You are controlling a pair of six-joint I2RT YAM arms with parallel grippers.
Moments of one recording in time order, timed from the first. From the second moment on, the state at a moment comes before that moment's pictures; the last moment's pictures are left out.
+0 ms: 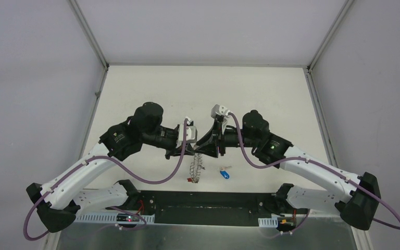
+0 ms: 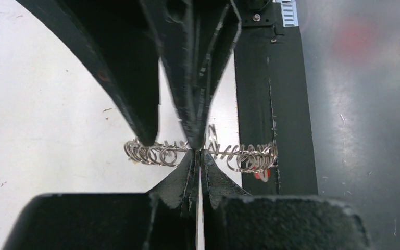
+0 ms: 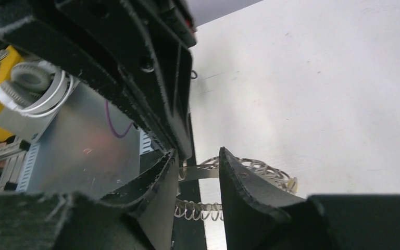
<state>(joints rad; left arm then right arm) -0.82 0.96 1.09 -0.71 0.72 0.36 0.93 1.07 0.84 0.05 -0.61 0.23</state>
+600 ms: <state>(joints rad) -0.83 0.96 1.09 -0.71 0.71 0.37 0.93 1.00 0.75 0.02 -0.52 0.25</state>
